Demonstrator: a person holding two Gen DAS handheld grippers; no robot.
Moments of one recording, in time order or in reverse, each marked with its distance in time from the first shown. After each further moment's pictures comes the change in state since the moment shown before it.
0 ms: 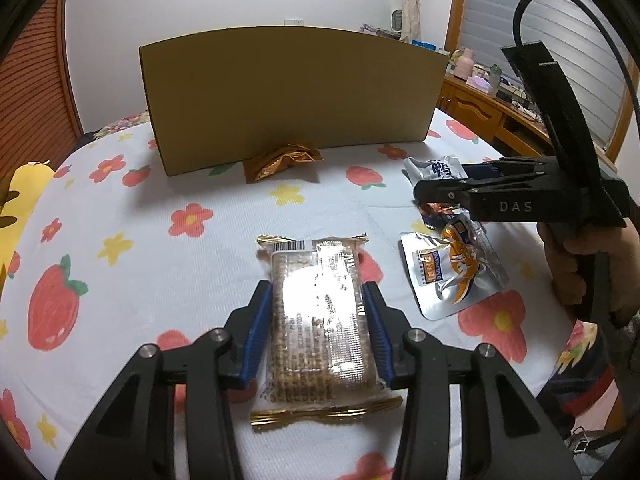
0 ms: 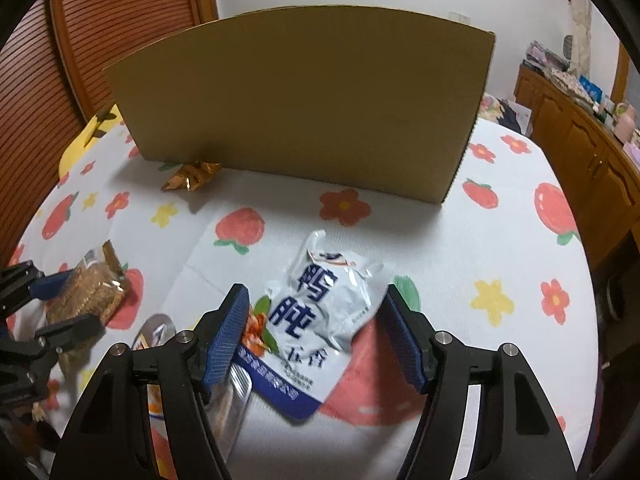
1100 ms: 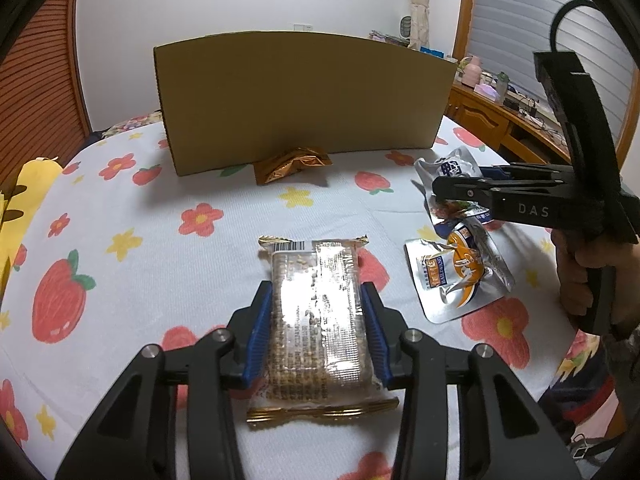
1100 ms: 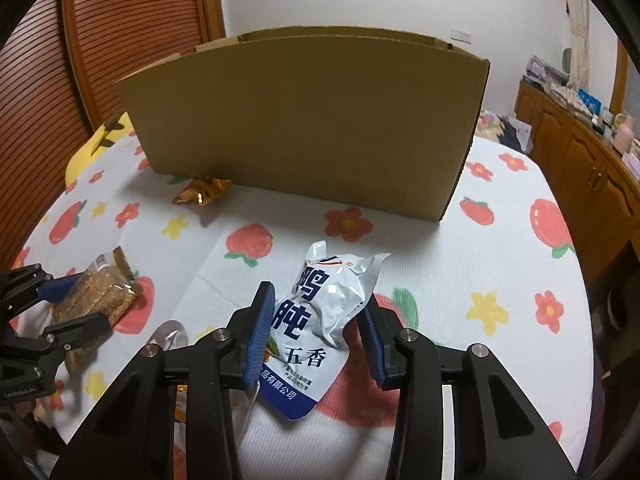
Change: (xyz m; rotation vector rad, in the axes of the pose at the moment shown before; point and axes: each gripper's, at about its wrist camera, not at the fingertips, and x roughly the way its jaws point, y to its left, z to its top) left arm -0.004 0.001 0.000 -0.024 -0.020 0.023; right arm -0.014 0.000 -0.003 -0.015 -0.072 0.007
